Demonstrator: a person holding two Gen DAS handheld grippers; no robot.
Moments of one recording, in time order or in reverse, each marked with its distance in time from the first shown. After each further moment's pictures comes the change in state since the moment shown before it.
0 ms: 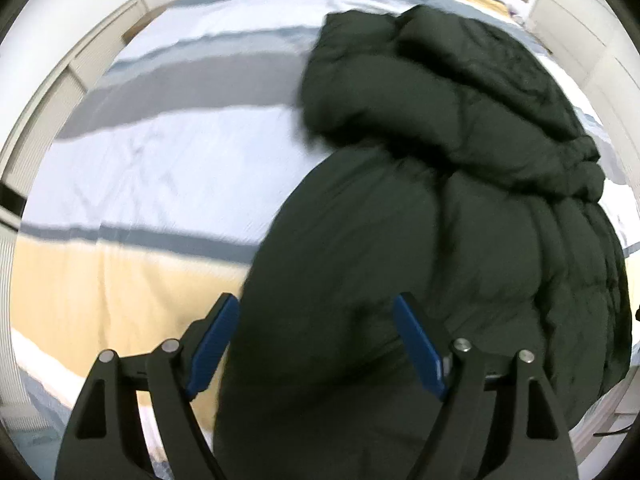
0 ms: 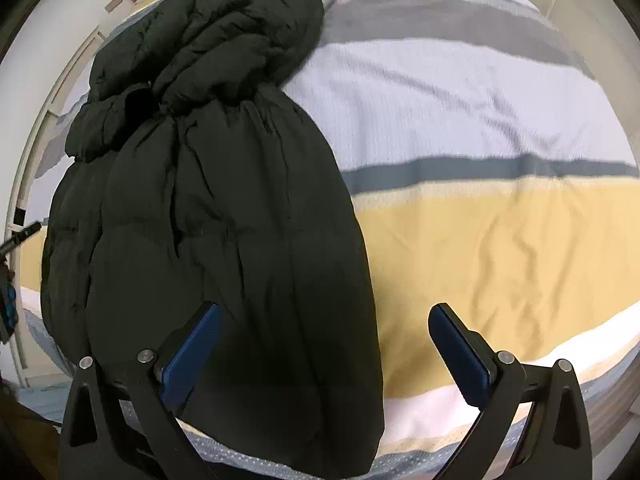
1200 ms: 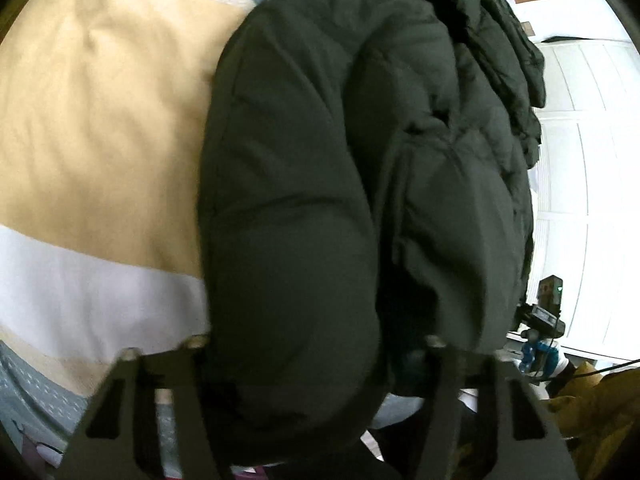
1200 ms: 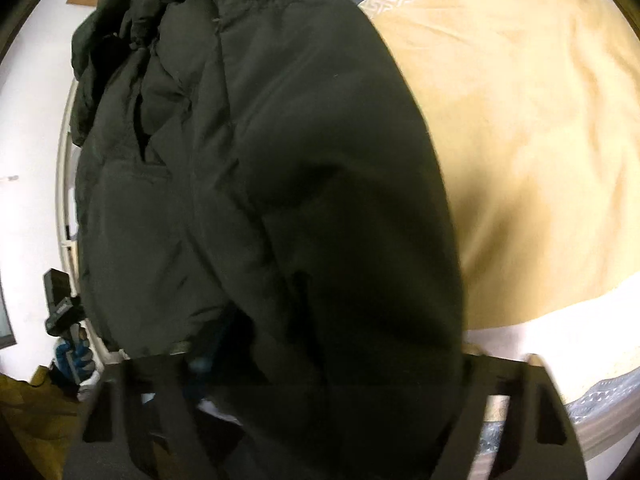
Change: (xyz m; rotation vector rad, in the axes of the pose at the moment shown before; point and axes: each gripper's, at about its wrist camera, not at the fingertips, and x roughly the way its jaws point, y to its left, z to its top) left arm 0.058 0.047 -0.123 -0.285 0.347 -0.560; right arm 0.089 -0.027 -0.082 0.186 0.260 0.304
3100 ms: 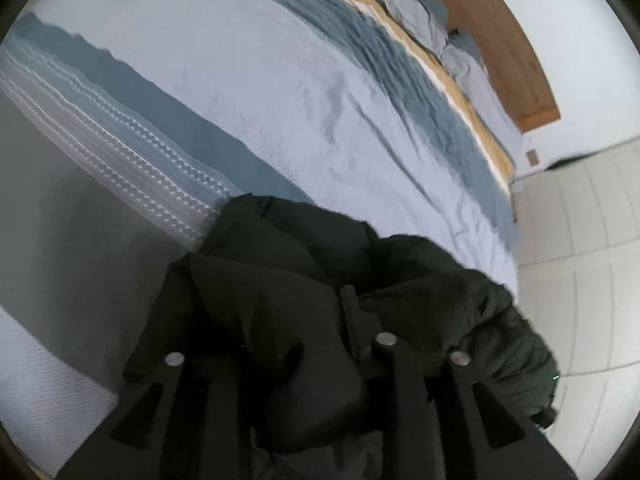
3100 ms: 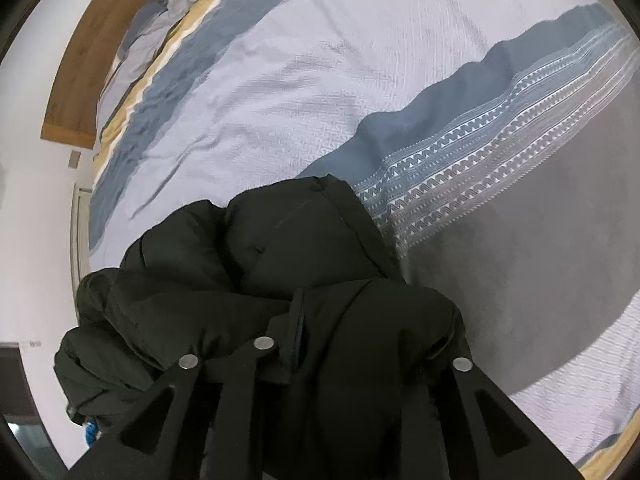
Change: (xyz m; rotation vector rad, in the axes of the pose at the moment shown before) left arm -0.068 -0.130 0.447 -0.122 -0.406 -0.028; right arm -0.100 0.110 0.431 0.209 -0.312 0.031
